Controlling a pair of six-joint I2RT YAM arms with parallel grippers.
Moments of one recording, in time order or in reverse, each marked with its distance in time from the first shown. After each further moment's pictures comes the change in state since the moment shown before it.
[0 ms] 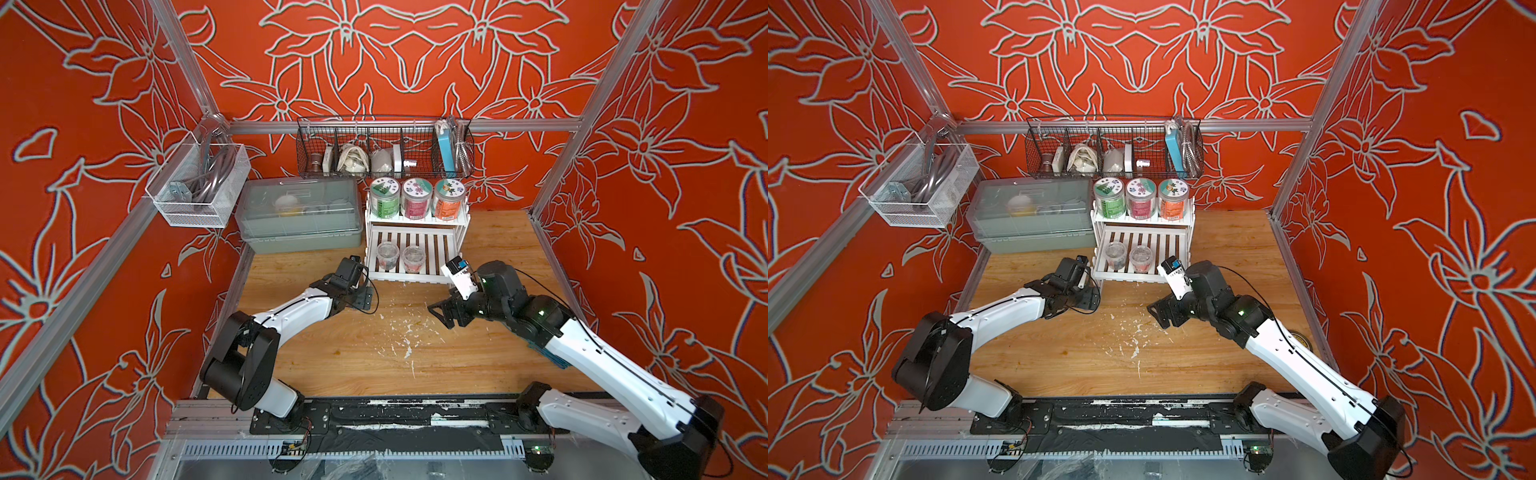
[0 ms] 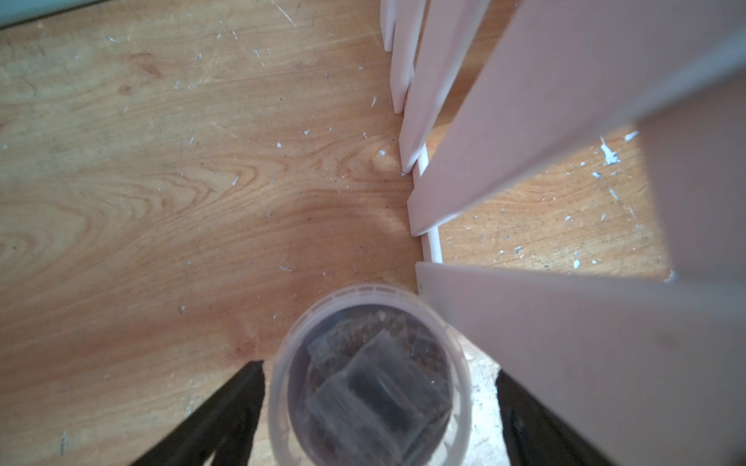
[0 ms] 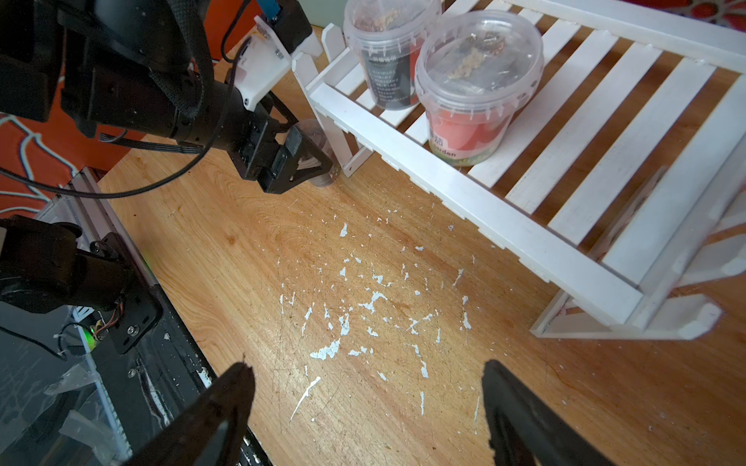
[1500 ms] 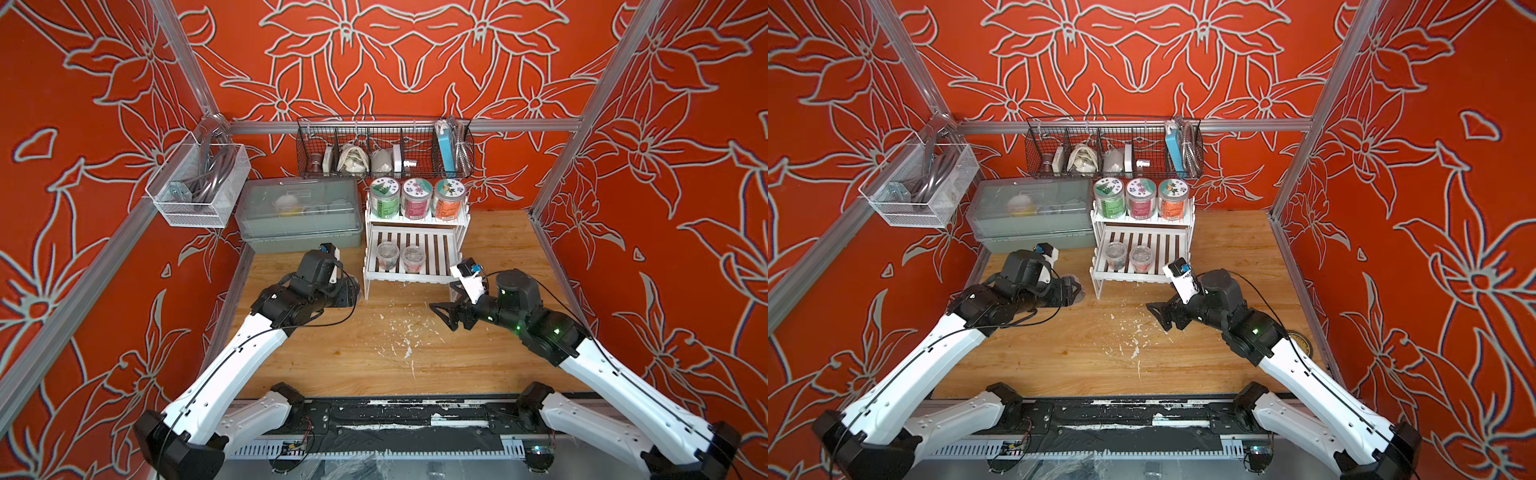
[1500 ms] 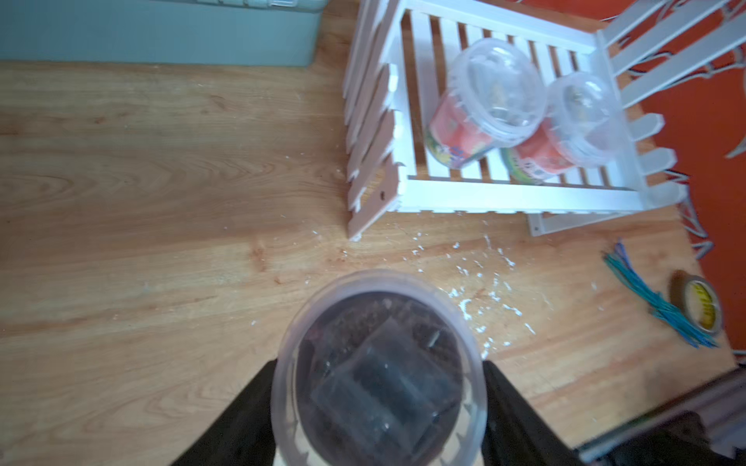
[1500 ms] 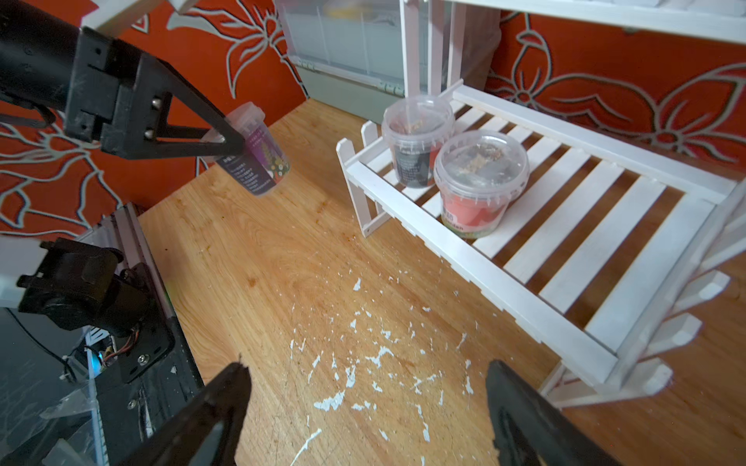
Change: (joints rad) left arm -0.039 -0.479 0.237 -0.519 0.153 -0.240; right arm 0.000 -0.151 -0.121 0.232 -0.051 -0.047
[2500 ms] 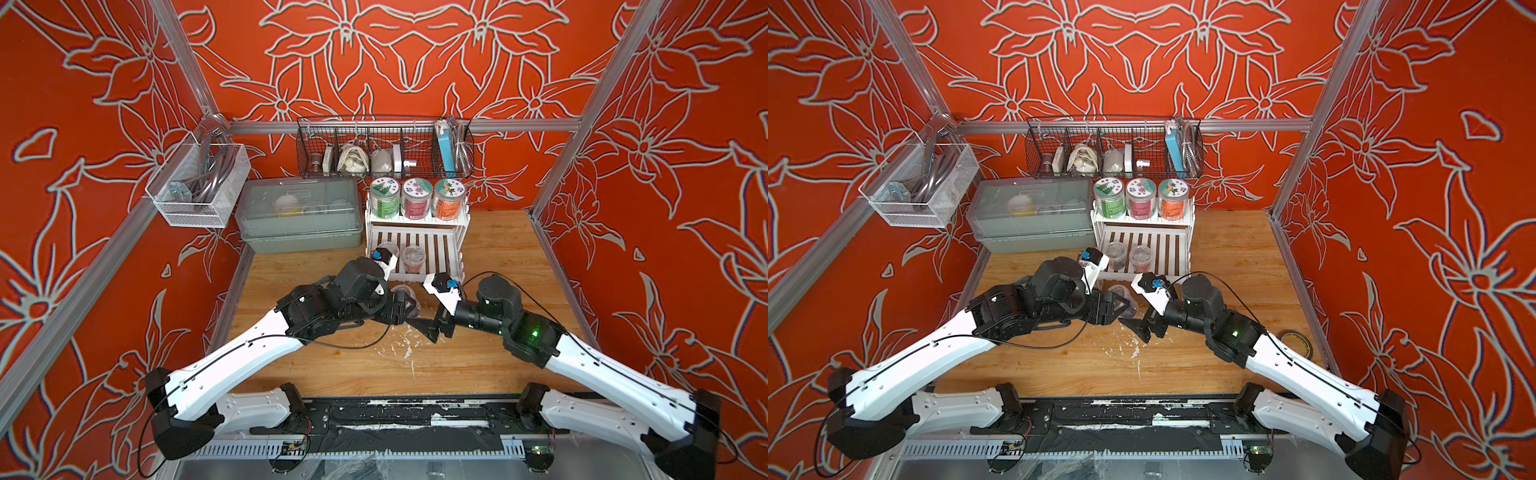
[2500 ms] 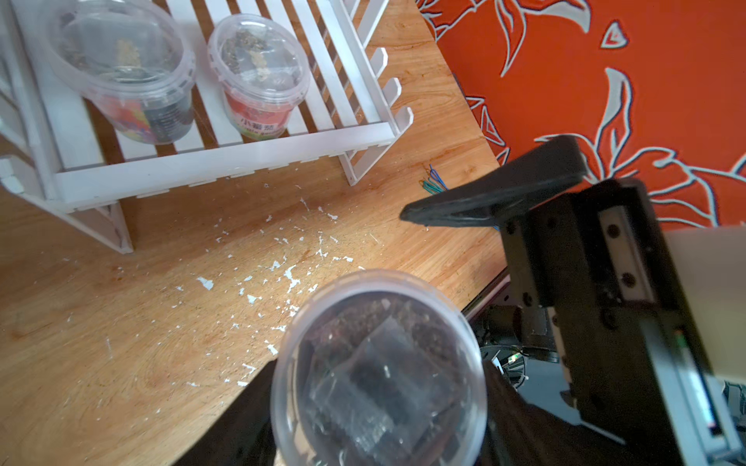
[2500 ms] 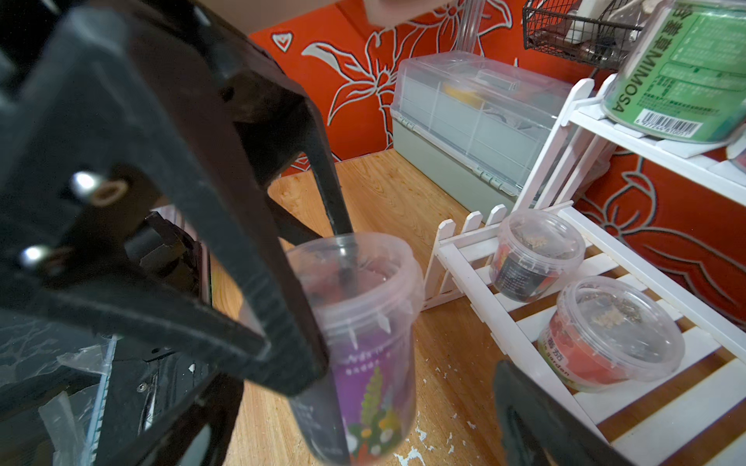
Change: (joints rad) left arm -0.445 0.135 0.183 0.084 -0.003 -0.135; right arm 0.202 0.093 -0.015 0.240 -0.026 -0.180
